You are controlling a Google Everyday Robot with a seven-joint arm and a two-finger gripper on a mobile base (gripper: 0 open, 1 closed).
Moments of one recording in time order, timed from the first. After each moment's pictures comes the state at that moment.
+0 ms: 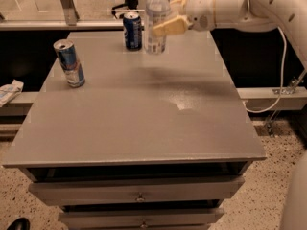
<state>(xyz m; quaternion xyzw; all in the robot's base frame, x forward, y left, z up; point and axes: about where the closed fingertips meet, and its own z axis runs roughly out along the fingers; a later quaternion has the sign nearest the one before) 0.702 -0.051 0.995 -0.52 0.60 0.25 0.55</state>
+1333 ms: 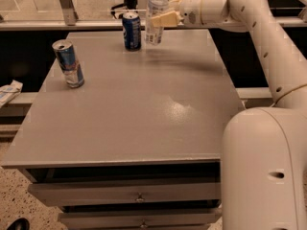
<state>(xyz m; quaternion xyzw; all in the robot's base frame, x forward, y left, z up) 0.819 -0.058 0.968 -0.44 0.64 0.27 0.57</state>
